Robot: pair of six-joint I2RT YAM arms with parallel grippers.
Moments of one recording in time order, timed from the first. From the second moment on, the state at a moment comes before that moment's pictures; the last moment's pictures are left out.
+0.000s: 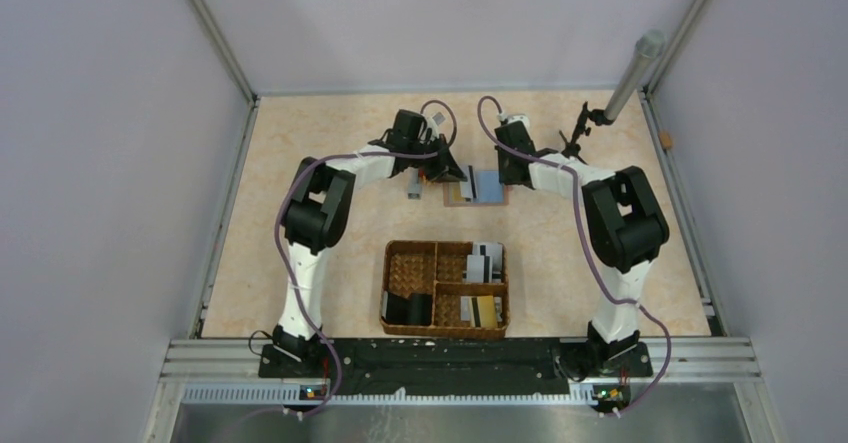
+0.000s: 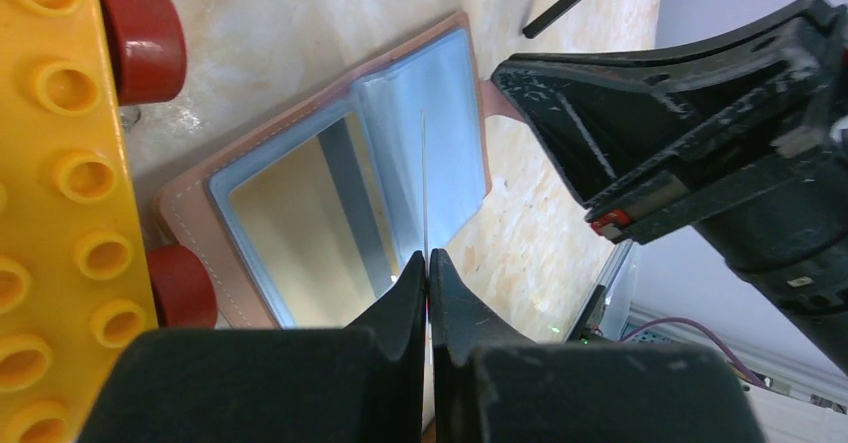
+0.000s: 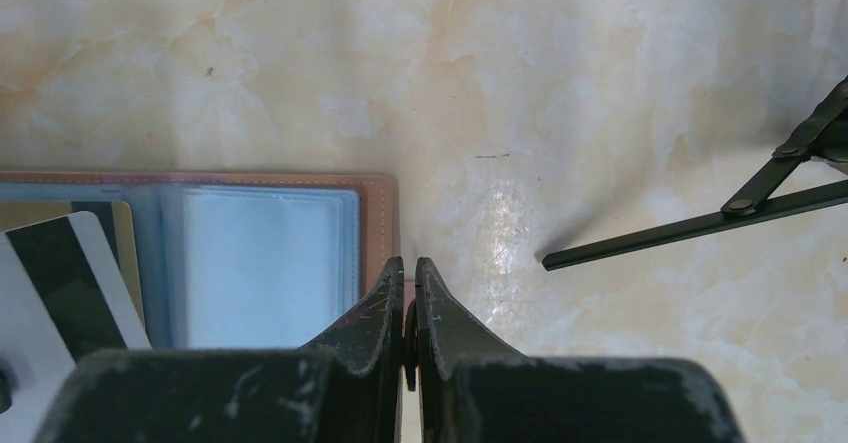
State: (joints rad) left arm -0.44 2.21 1.56 -0.07 0.70 -0.72; right arm 0.42 1.93 1.25 -0.20 0.30 0.25
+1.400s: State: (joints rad) left arm -0.43 2.26 1.57 -0.01 0.71 -0.76; right arm 0.42 1.94 1.27 -0.21 0.30 0.26
